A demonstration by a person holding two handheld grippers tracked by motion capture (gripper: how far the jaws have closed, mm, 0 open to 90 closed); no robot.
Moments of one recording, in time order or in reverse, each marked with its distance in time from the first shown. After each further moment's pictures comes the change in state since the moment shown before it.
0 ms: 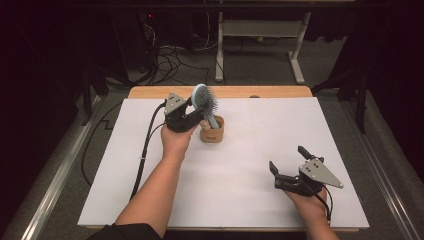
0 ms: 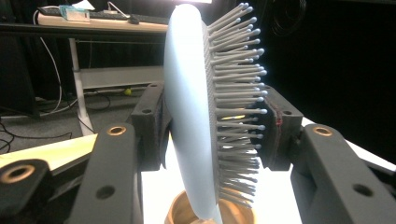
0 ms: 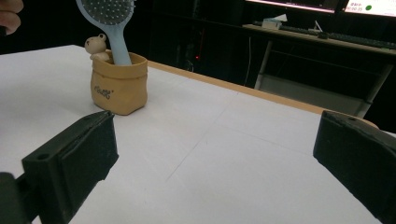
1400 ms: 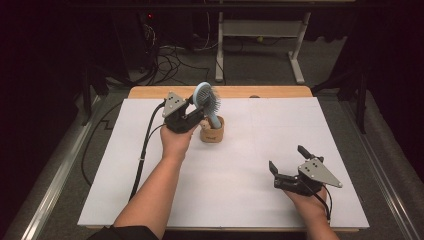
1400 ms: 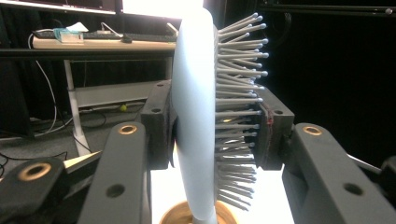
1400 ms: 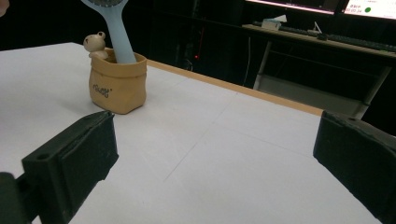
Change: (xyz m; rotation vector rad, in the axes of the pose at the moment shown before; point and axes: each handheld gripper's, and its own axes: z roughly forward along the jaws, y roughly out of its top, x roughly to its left) left arm -0.011 0.009 -0.009 -0.060 -0.030 0.036; right arm 0.000 0.000 0.001 0.005 -0.003 -0.014
